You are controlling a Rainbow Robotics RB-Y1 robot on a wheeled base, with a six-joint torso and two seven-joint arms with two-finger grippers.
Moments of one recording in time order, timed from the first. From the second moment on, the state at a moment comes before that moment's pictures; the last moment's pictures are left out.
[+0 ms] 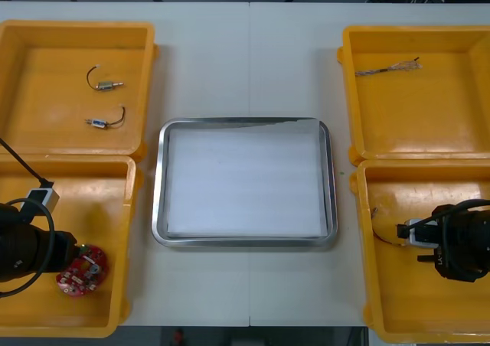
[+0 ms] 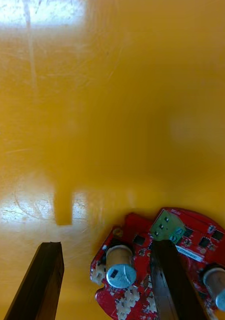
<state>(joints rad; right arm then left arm) 0.13 -1.04 0.13 -2.00 -1.05 1.09 2.69 0.04 1.32 -0.46 -2.12 0.79 0.98 -0.77</state>
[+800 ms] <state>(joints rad) 0.11 -0.99 0.16 -1.96 -1.02 1.09 2.69 0.04 1.32 -0.44 -2.17 0.79 1.17 -0.77</state>
